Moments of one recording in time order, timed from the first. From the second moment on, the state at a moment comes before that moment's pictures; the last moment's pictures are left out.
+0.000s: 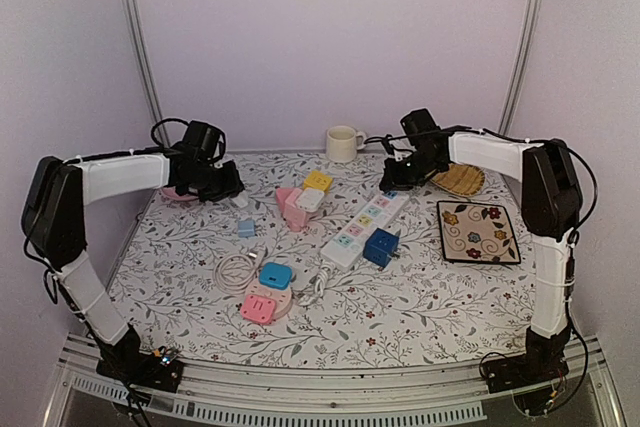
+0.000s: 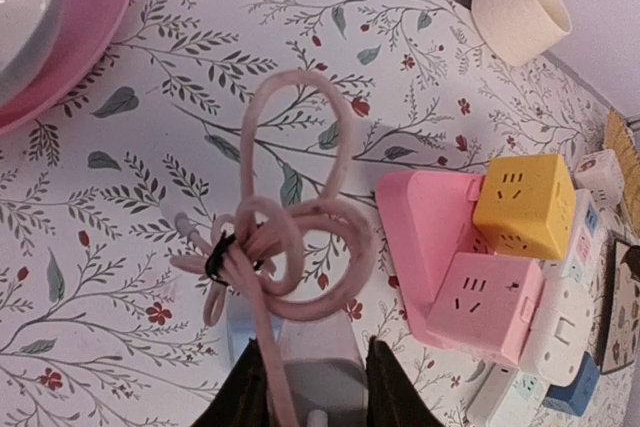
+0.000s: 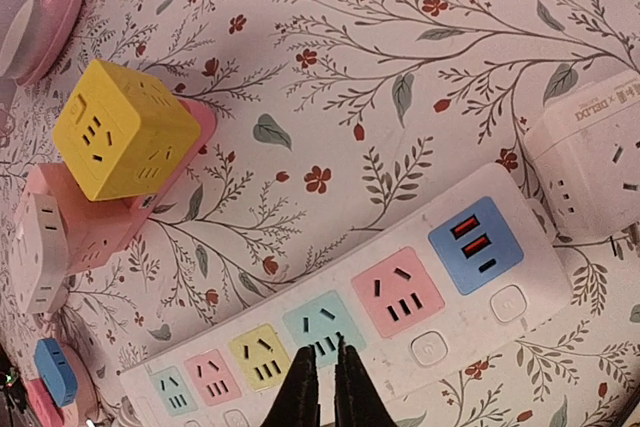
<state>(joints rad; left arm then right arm) -0.37 1.71 1.21 -0.33 0.00 -0.59 0.45 2.12 1.72 -0.57 -0.26 0.23</state>
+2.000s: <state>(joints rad) -0.72 1.92 1.67 -0.58 -0.30 -0.41 0.44 2.11 1.81 -0.58 -0.33 0.27</state>
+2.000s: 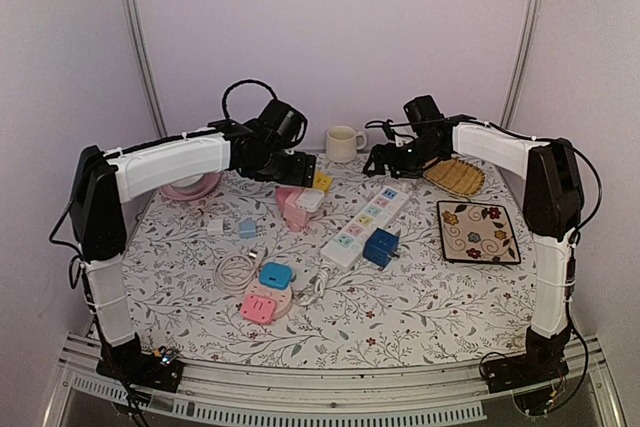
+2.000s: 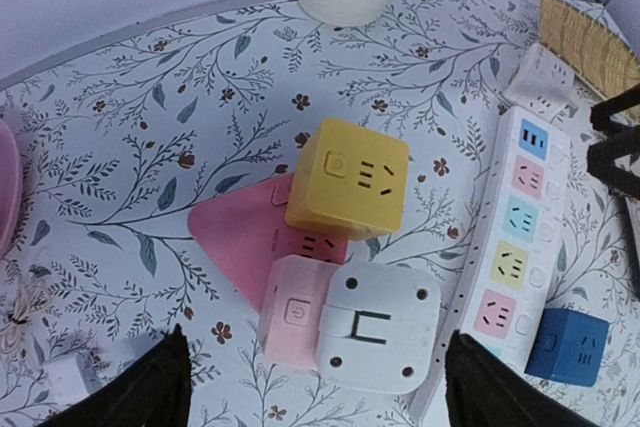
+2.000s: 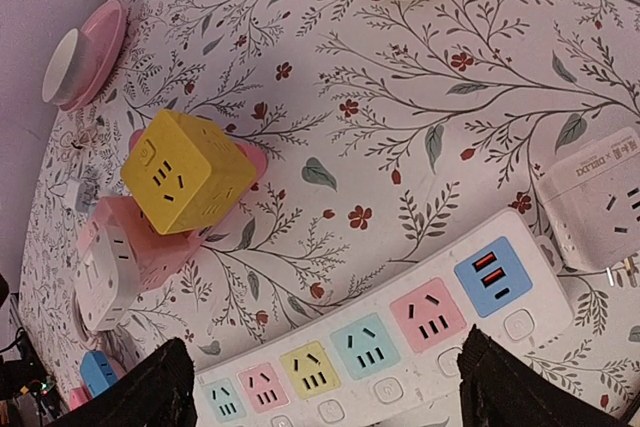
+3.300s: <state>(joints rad) -0.88 2.33 2.10 -0.97 -0.62 -0.33 0.44 2.10 1.76 -0.58 -0.32 0.27</state>
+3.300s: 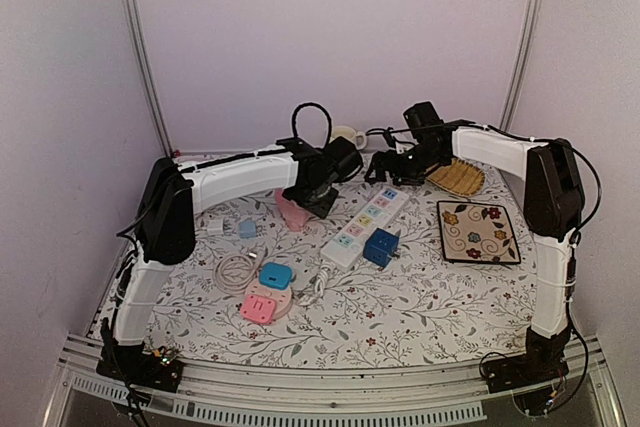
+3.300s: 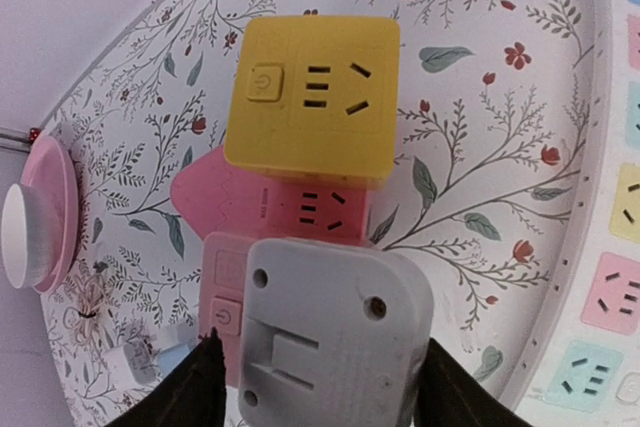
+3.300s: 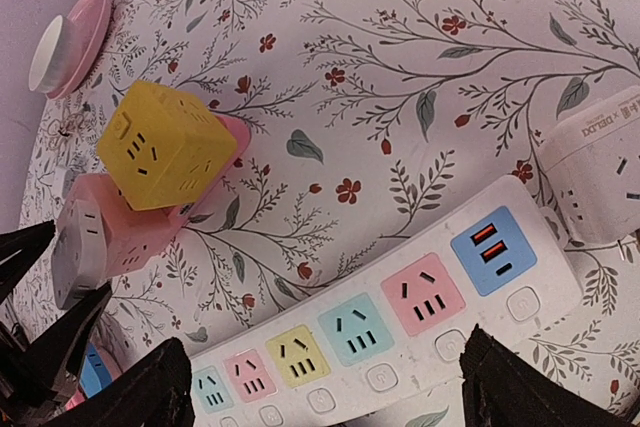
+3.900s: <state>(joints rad) -0.86 2.32 2.11 -0.96 -0.62 -0.30 0.44 2.10 1.76 -0.58 -0.32 0.28</state>
